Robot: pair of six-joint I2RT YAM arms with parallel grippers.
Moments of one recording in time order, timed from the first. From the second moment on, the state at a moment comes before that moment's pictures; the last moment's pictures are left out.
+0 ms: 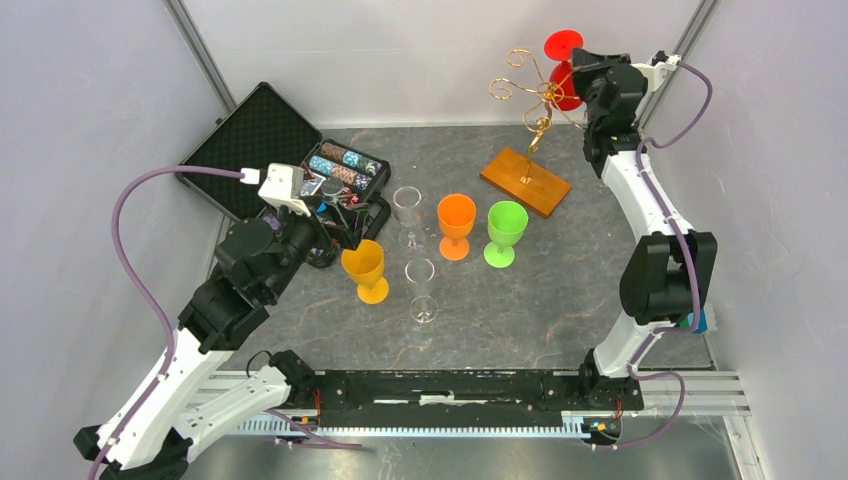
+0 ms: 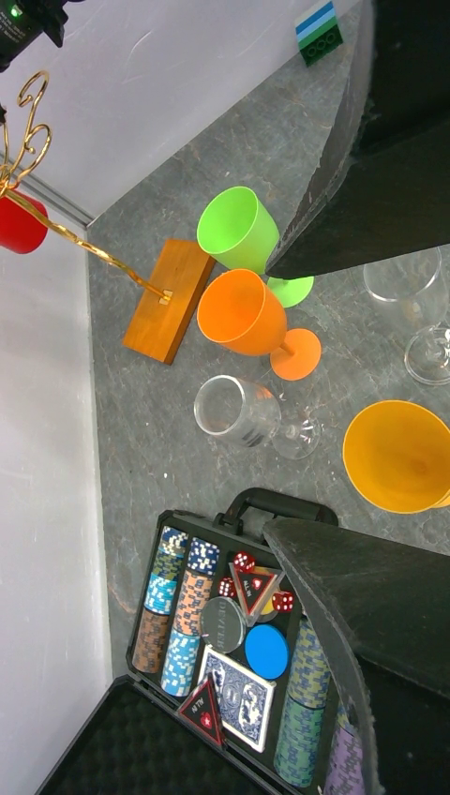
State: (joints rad) left arm -0.69 0.71 1.07 -0.44 -0.31 -0.26; right arm 0.05 1.75 1.57 0.29 0.19 1.14
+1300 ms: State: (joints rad) left arm -0.69 0.72 1.07 -0.44 -0.31 -0.26; right arm 0.07 1.98 1.80 0.77 -0.14 1.19
